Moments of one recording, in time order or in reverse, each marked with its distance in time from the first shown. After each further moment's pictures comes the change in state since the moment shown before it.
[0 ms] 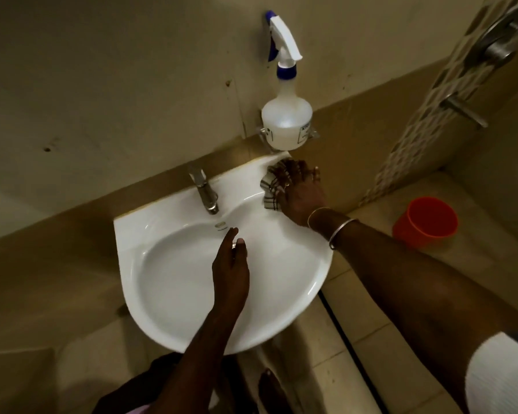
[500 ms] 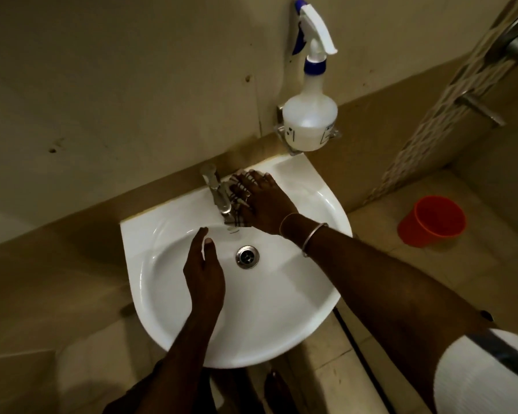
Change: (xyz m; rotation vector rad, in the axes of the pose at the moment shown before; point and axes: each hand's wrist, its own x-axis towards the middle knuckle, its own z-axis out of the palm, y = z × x) left_hand 0.044 -0.014 -0.055 -0.043 0.224 0.020; right_hand 0.032 -0.093 0.011 0.079 0.024 -0.323
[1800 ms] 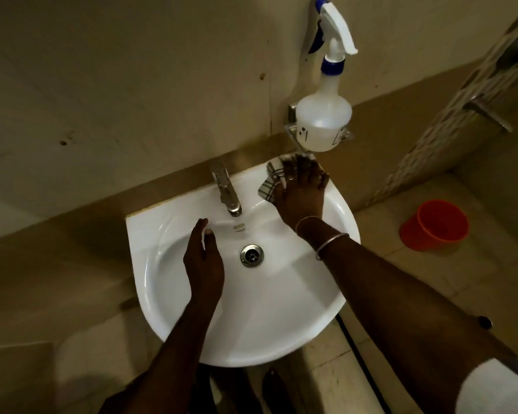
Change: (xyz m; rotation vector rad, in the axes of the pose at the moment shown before) left_hand 0.025 -0.007 -0.003 0.016 -0.009 0.041; right_hand -0.016 0.020 0.006 -0.035 0.135 0.603
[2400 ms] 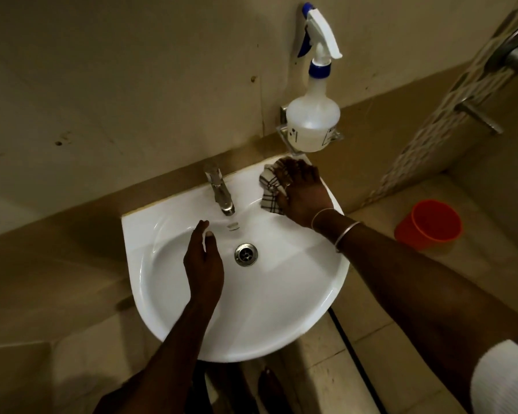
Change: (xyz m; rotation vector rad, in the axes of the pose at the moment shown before) left_hand -0.015 0.002 0.004 0.037 -0.027 0.033; right_hand 0.005 0.042 -0.026 -0.111 -0.097 -0.353
